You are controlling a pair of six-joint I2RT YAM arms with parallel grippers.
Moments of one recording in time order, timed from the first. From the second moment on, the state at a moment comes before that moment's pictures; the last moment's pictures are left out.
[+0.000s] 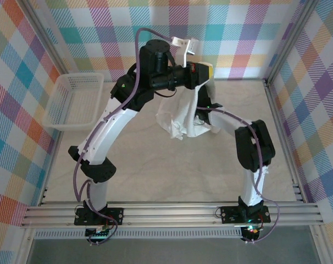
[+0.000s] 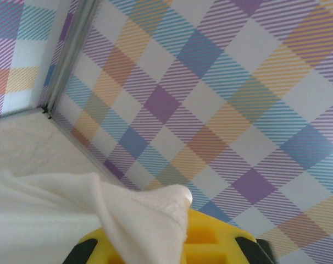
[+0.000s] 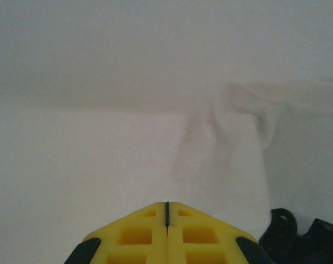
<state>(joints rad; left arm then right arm) -0.81 1.95 2.60 -0.79 0.36 -0.52 0.45 1.96 1.40 -0.12 -0.31 0.58</state>
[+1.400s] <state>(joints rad) -0.58 1.83 2.55 -0.98 -0.05 -0.20 0.58 2.09 1.62 -1.02 -0.20 0.20</state>
